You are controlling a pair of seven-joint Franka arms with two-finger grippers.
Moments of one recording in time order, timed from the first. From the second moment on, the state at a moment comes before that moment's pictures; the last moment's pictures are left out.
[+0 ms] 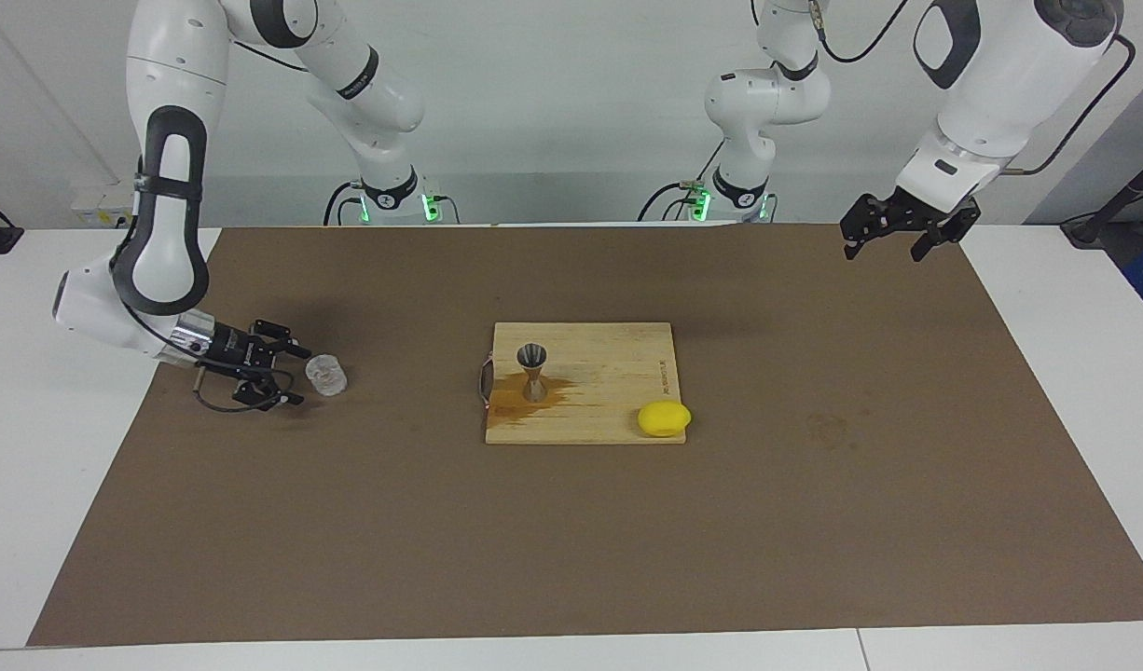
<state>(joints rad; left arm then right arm) -0.01 -0.03 -0.06 -1.58 -0.01 1.49 0.04 -0.41 0.36 0.05 -2.00 0.70 1.91 0.76</state>
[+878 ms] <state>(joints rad) -0.01 -0.03 -0.06 -1.57 -0.02 1.44 0.03 -0.40 0.36 0.05 -2.04 0.72 1.92 0.76</state>
